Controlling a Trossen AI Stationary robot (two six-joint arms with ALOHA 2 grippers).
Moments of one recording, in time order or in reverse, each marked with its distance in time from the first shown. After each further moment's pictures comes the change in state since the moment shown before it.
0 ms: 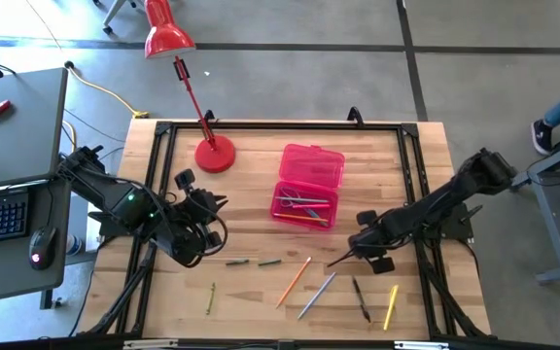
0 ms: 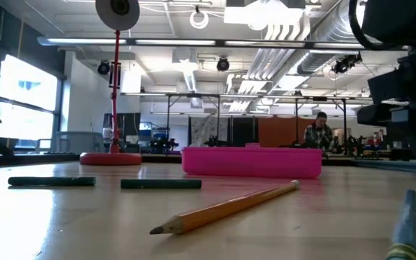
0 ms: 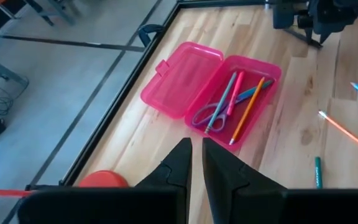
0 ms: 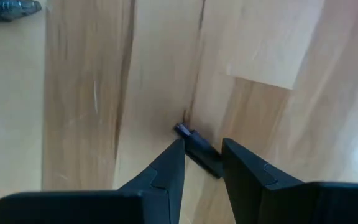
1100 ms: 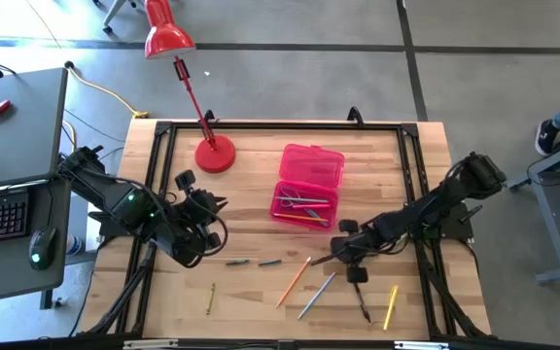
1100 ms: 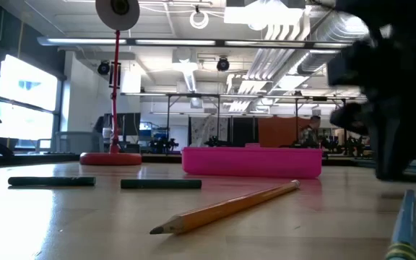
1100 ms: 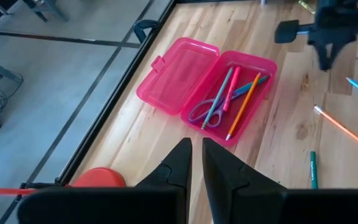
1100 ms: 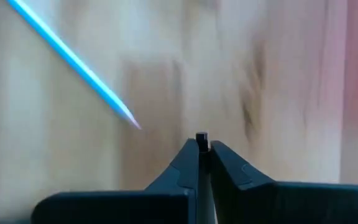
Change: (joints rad) left arm 0.000 0.000 0.000 -0.003 0.023 0.000; right arm -0.001 0.089 0.059 0.416 0.011 0.173
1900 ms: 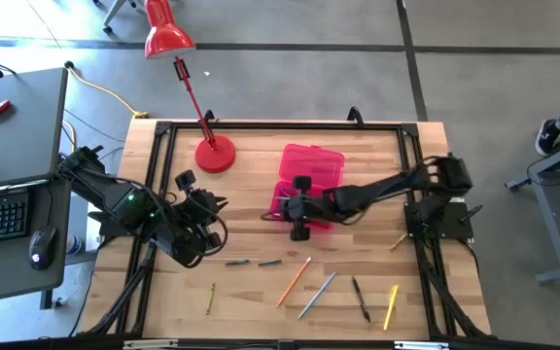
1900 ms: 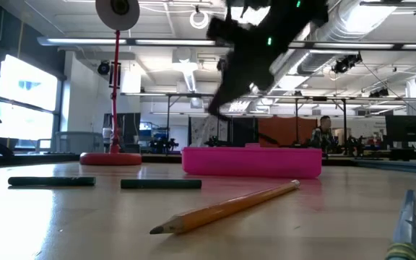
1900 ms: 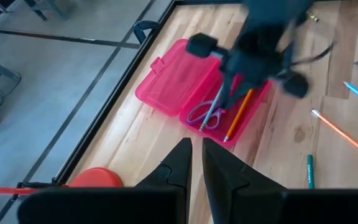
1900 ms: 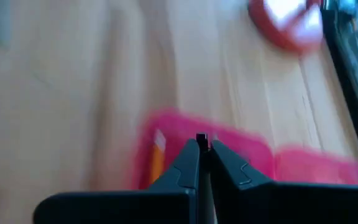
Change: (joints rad) left arm 0.000 0.000 0.001 0.007 -0.002 -0.014; right arm -0.325 0.262 0.442 0.078 0.370 -0.514
